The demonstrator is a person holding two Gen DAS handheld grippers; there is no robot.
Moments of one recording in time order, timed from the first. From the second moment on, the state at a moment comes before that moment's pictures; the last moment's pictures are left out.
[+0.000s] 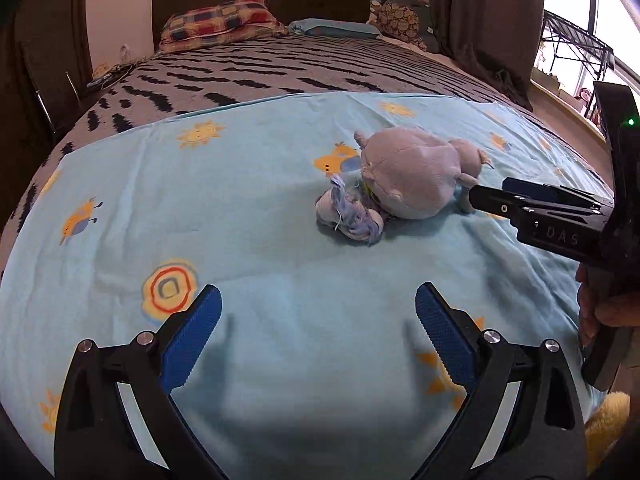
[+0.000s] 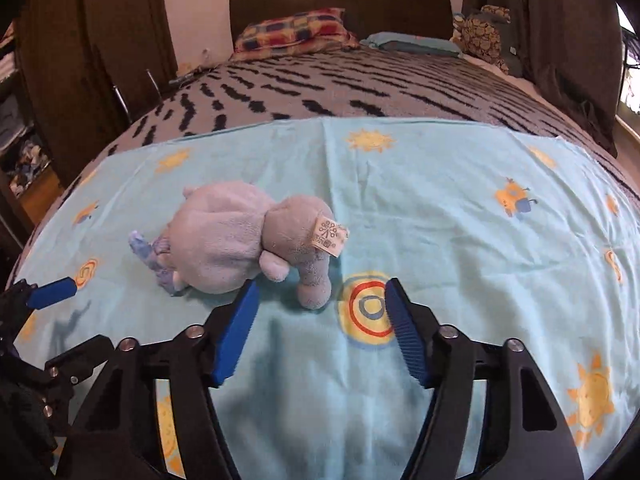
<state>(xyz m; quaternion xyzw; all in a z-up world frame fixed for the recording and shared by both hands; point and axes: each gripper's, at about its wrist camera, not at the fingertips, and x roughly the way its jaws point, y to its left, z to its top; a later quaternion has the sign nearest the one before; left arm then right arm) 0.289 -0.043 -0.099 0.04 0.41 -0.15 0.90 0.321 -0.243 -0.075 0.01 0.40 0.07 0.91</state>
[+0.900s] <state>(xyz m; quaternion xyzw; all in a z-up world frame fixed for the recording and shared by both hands) 0.356 -0.082 -0.110 0.04 0.42 -0.18 0.89 0.332 -0.281 -0.075 0.02 0.39 0.04 0.92</state>
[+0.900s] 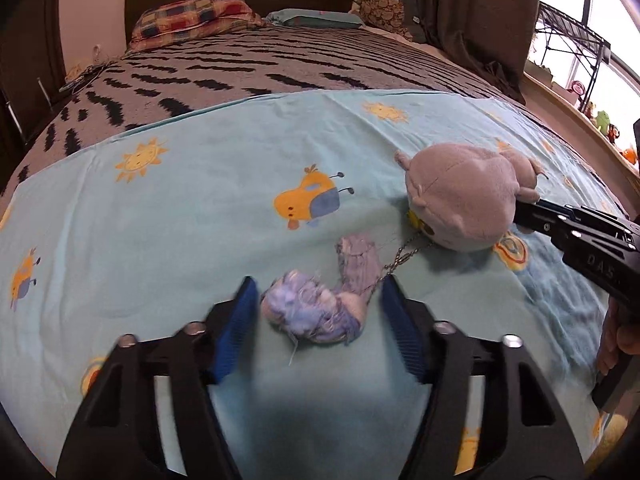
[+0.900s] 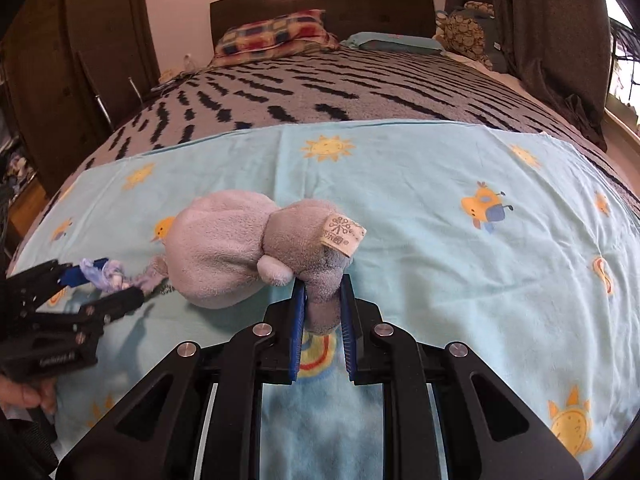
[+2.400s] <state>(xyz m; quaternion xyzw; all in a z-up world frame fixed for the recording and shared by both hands) 0.008 -0.038 -0.065 0.07 0.32 -0.21 0.92 -0.022 -0.263 -0.014 -0.01 0.27 0.11 0.96</state>
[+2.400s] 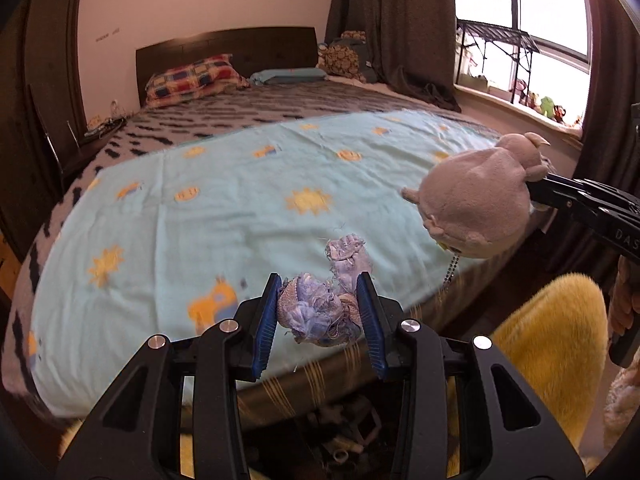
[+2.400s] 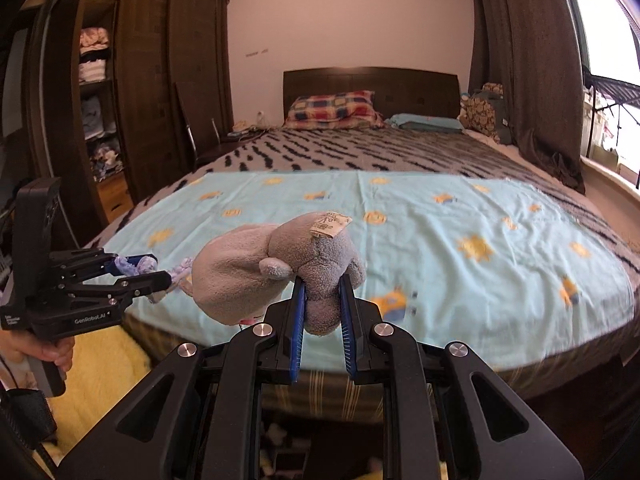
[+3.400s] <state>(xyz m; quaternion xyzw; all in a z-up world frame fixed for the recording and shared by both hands) 0.017 -0.032 -0.280 0.03 0.59 -0.20 0.79 -0.003 -0.192 -0.235 0.02 0.58 0.11 0.81</state>
